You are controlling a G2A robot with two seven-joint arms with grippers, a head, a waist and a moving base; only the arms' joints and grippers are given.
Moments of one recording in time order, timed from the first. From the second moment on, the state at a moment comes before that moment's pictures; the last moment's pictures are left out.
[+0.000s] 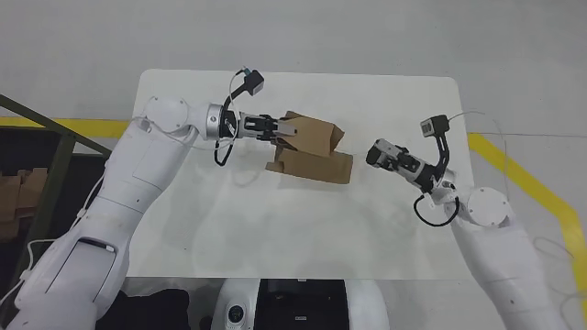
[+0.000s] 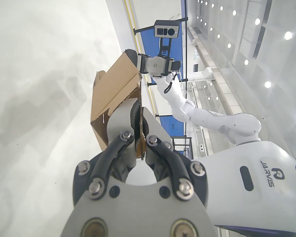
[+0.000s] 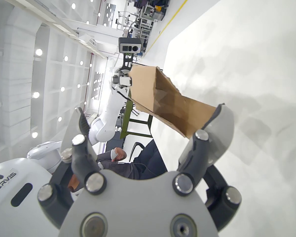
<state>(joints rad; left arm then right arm) 0.78 -1.08 -1.02 -1.20 -0.40 -0.29 -1.28 -1.30 -1.08 1.30 -1.51 0.38 -0.46 0.86</state>
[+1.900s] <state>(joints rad) 0.79 -1.09 -1.00 -1.22 -0.48 -0.28 -1.34 -0.98 -1.18 1.00 -1.18 0.60 -0.55 1.12</state>
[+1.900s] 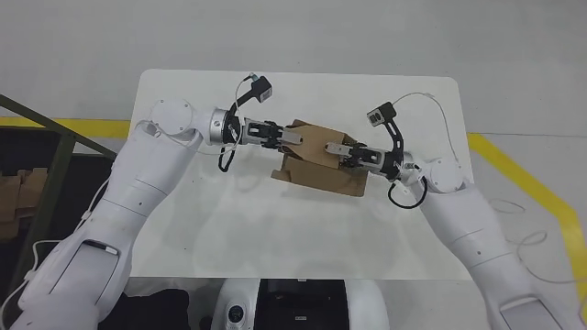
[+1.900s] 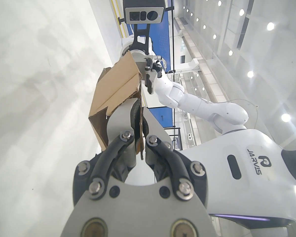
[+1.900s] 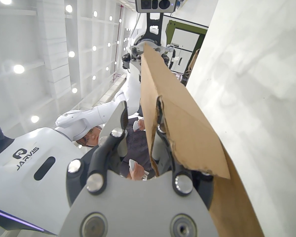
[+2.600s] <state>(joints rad) 0.83 -1.08 -1.04 -1.29 -0.51 -0.27 -1.39 -0.98 -1.18 1.00 -1.21 0.50 -0.49 1.06</state>
